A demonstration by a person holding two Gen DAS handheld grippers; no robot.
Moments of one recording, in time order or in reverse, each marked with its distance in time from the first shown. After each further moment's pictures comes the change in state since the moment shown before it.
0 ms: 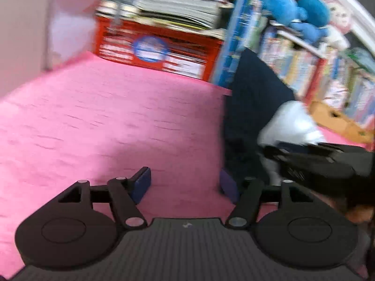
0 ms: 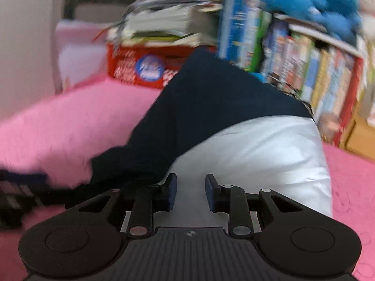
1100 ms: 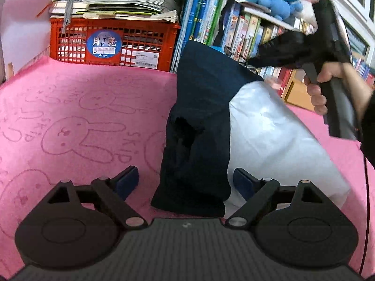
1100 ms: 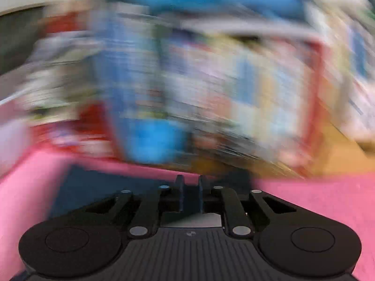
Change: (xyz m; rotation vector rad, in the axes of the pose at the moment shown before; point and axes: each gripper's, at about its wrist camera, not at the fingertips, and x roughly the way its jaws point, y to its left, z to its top) left arm 0.043 -0.065 -0.005 0.090 0.065 -0.133; right arm 0.061 -0.155 0.097 0.212 -0.018 0.038
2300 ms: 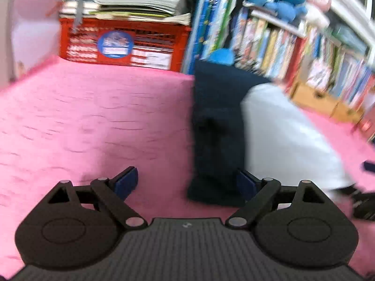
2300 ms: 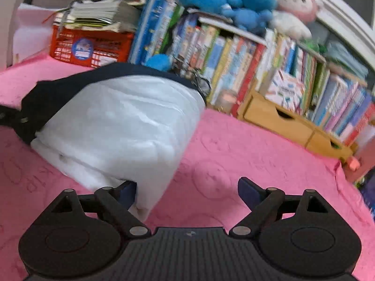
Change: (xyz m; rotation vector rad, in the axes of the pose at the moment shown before) left arm -0.012 0.020 -0.003 0.033 0.019 0.075; right arm -0.158 0.041 -0.178 -0.162 0.063 -0.406
